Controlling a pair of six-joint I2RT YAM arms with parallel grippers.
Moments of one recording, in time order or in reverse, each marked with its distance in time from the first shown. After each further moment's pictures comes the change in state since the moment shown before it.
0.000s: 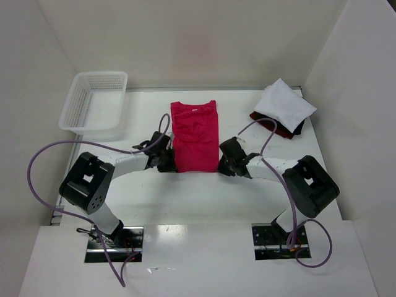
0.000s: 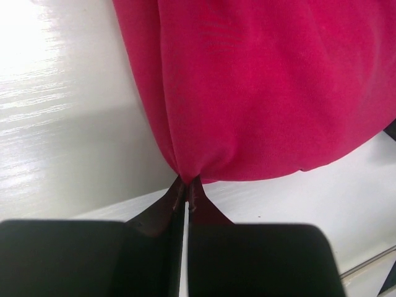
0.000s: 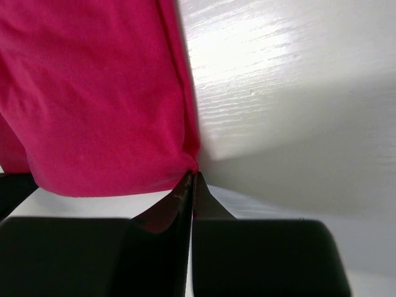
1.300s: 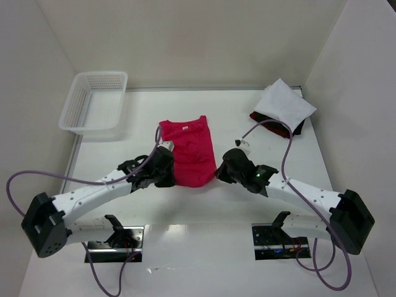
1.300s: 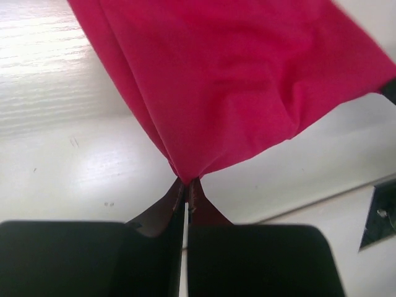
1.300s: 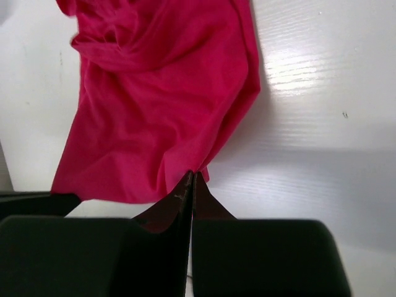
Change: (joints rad) left arm -0.280 -0.414 -0.035 -0.346 -0.233 -0.188; right arm 0.191 -0.403 -0.059 -0.167 0.123 0.092
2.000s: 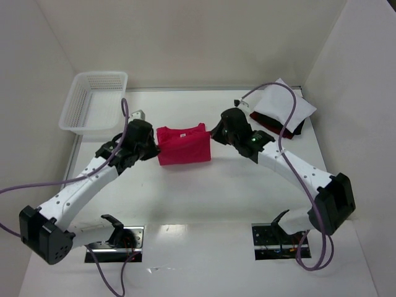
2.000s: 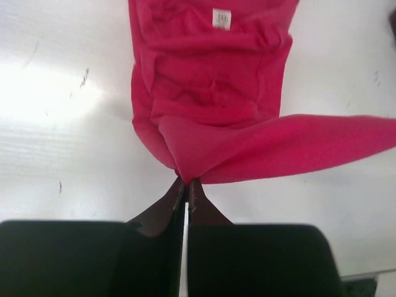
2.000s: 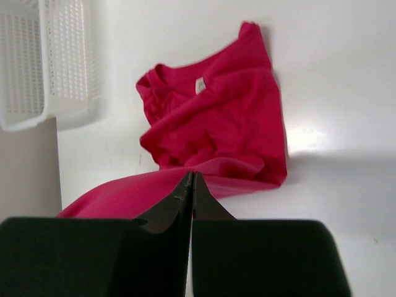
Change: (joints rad) left arm 0.200 -0.114 0.205 -0.125 -0.174 -0.060; right arm -0.145 0.179 0.439 -0.077 0.035 -0.134
